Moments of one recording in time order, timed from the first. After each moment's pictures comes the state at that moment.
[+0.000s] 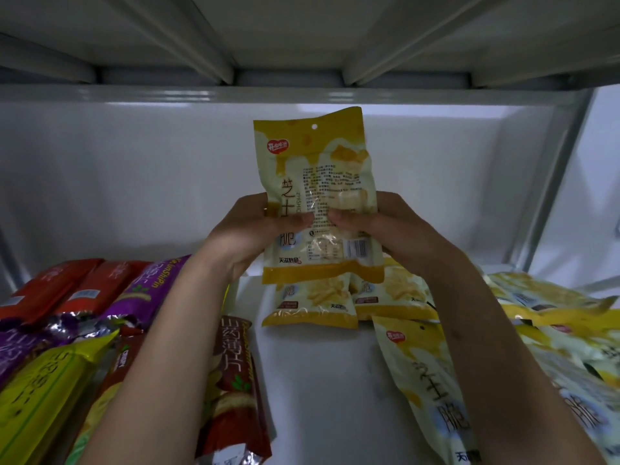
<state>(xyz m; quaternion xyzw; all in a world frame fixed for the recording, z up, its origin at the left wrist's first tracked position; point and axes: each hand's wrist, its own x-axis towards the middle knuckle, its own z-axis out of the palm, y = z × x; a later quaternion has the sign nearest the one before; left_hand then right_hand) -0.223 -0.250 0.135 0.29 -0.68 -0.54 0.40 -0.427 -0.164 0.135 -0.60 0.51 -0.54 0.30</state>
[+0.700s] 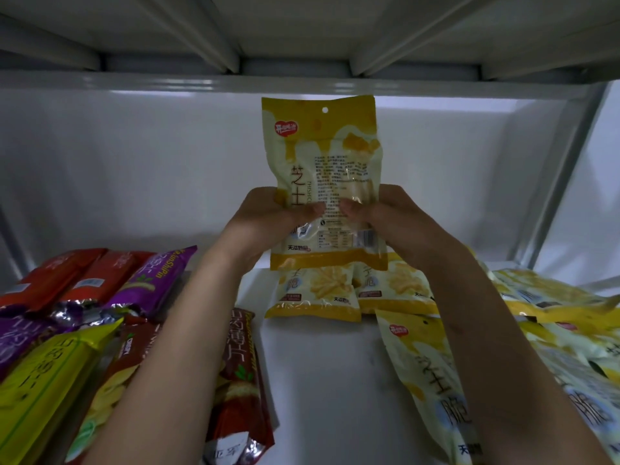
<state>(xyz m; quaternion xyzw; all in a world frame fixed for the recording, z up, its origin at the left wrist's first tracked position) -0.235 -0.249 0.131 0.34 -0.71 -0.45 0.42 -0.428 -0.174 0.129 -0.58 0.53 -0.56 0.27</state>
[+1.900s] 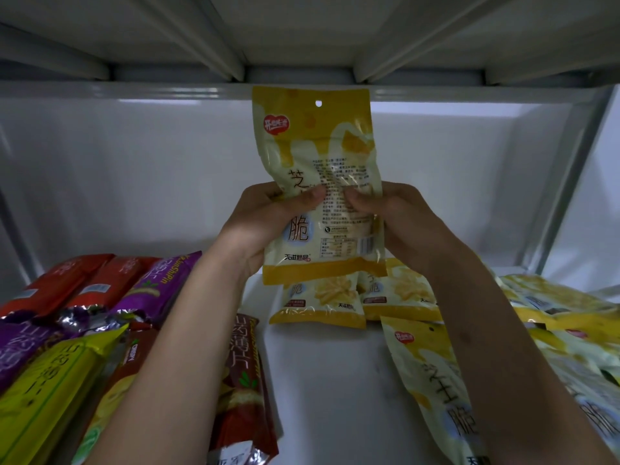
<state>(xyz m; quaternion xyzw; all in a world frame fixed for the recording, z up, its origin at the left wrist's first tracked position) -0.229 -0.235 0.141 0.25 -0.62 -0.58 0.46 -0.420 -0.169 0.137 -0.54 0.44 -0.62 0.36</state>
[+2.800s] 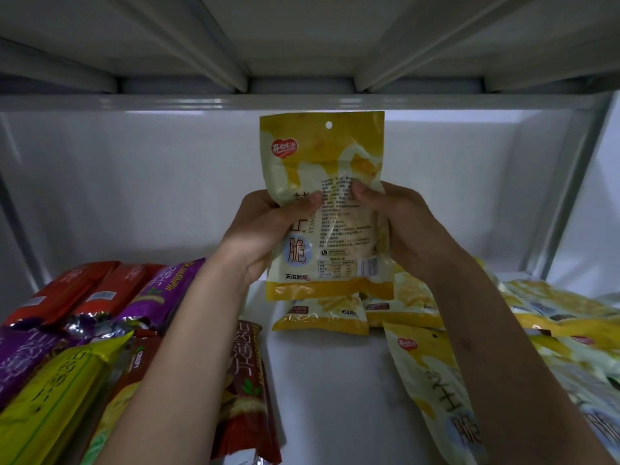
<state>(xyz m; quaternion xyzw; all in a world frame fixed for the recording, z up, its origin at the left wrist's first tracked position) -0.229 -0.236 0.140 0.22 -0.61 -0.60 0.48 -0.414 -0.161 0.143 -0.51 0.41 -0.65 0.39</state>
